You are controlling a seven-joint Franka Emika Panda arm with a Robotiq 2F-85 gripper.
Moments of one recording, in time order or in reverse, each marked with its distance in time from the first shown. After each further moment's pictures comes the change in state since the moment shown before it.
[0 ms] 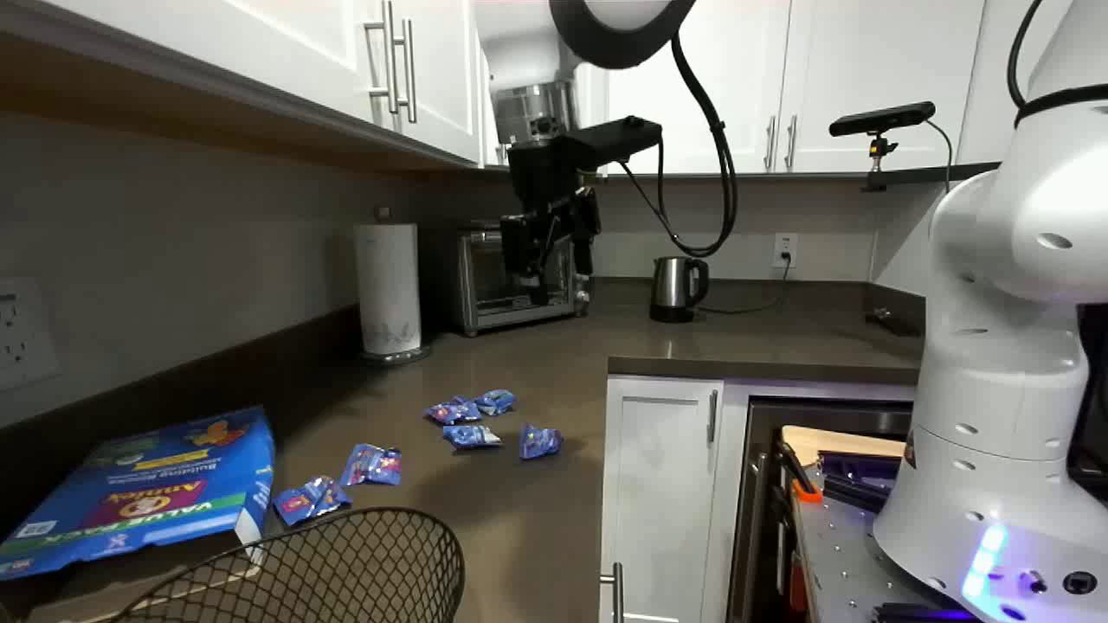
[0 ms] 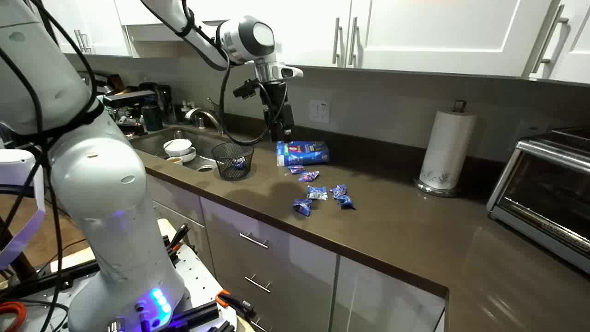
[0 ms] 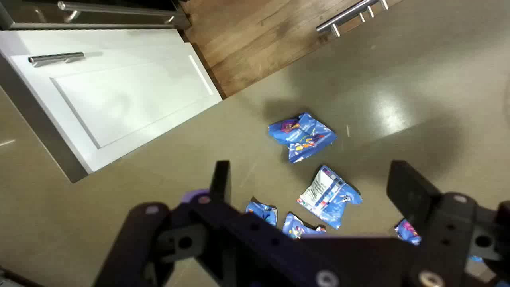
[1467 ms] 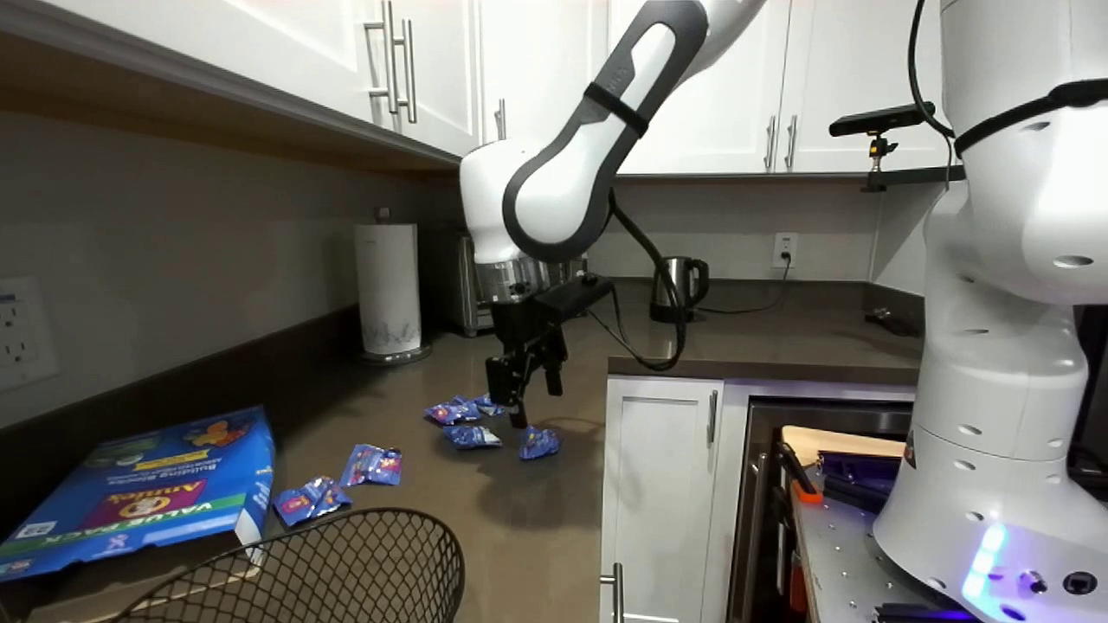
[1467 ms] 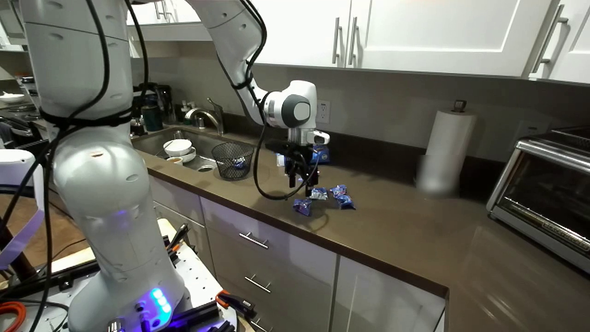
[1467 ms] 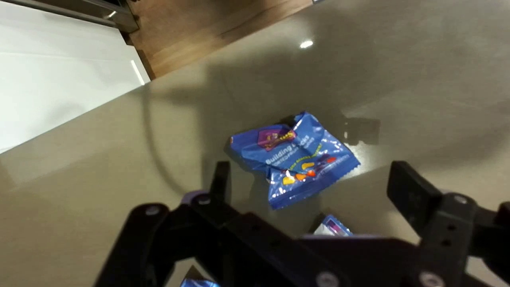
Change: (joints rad) arm 0.048 0.483 -0.205 0.044 0.024 0.391 -0.209
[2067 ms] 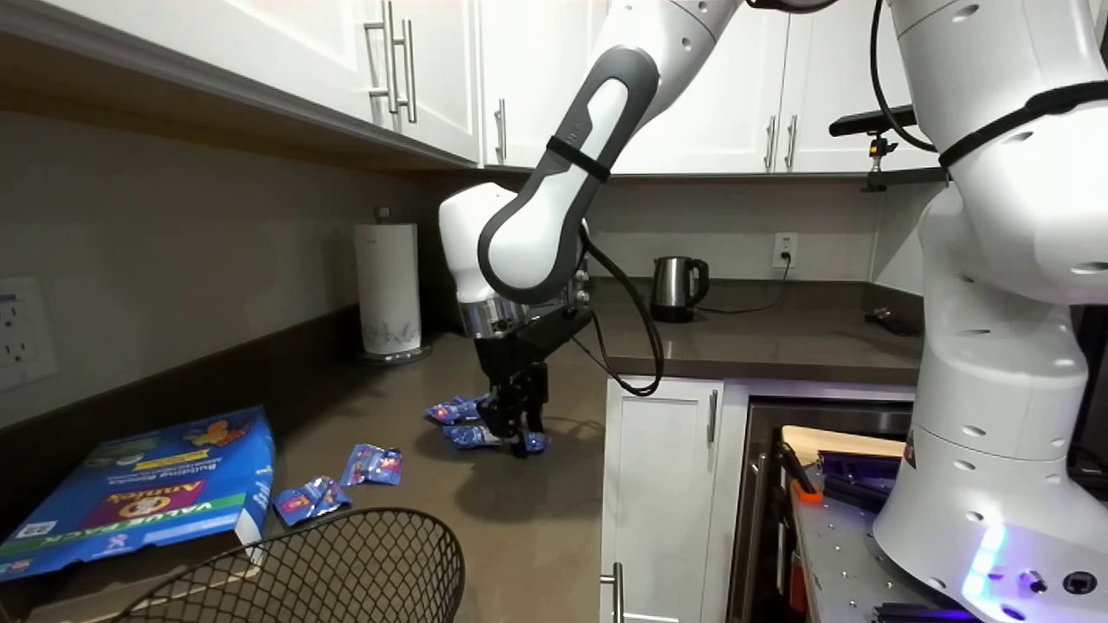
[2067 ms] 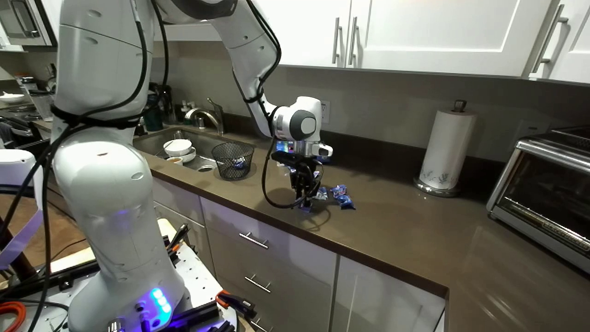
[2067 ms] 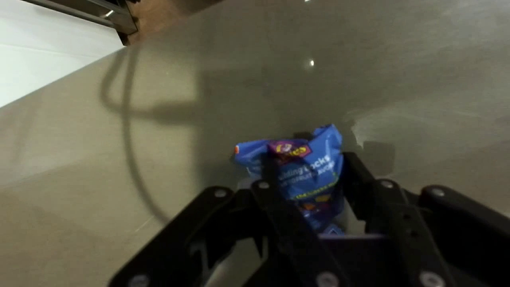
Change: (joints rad) arm 0.049 0.158 -0.046 0.102 0.002 0.015 -0.019
